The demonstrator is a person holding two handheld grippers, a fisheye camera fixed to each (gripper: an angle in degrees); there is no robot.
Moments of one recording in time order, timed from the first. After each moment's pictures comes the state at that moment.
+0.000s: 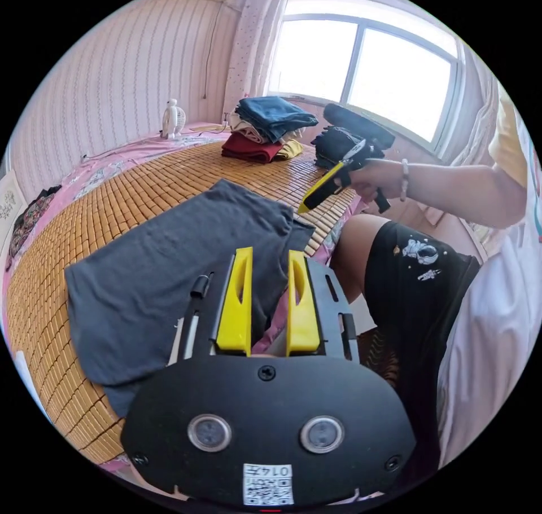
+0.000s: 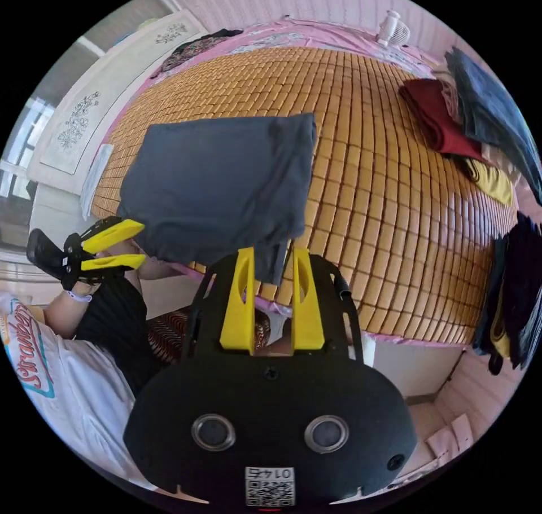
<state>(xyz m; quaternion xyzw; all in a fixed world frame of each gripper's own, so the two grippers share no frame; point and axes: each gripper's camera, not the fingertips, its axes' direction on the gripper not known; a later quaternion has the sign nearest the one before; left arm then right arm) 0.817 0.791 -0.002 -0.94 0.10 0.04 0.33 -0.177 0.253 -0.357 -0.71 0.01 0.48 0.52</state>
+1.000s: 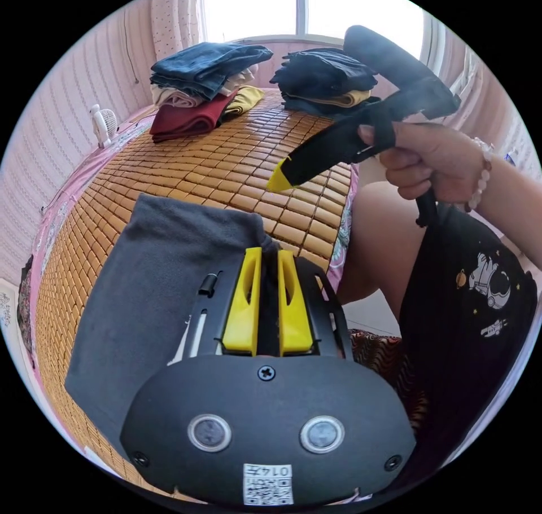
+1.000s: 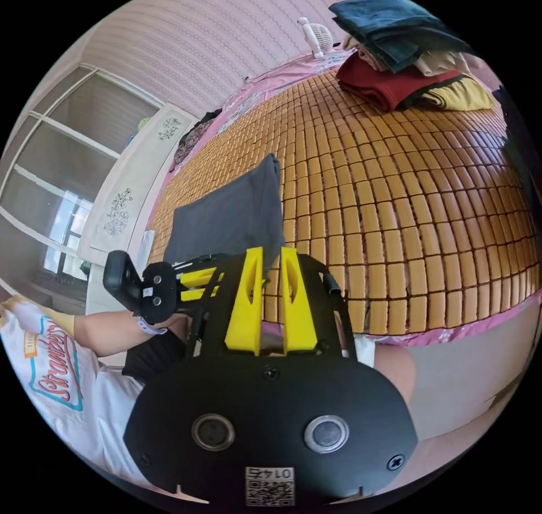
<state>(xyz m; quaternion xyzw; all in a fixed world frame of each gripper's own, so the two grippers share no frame) 0.920 0.977 -0.059 -0.95 0.21 0.10 0.20 -0.186 0.331 -0.598 -0.52 0.10 0.64 0.56</state>
